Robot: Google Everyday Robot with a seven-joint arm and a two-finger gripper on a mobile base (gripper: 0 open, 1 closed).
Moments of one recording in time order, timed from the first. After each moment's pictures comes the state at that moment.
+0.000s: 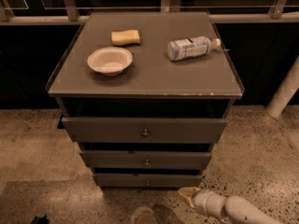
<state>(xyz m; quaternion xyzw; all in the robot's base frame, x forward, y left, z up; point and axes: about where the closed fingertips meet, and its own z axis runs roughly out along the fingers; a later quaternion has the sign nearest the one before) 0.465 -0.170 0.338 -0.27 0.85 0.22 0.39</state>
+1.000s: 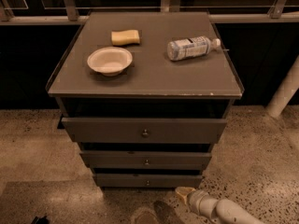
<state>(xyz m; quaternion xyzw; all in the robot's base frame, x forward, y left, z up) 0.493 -0.166 0.286 -0.22 0.86 0.21 0.41</state>
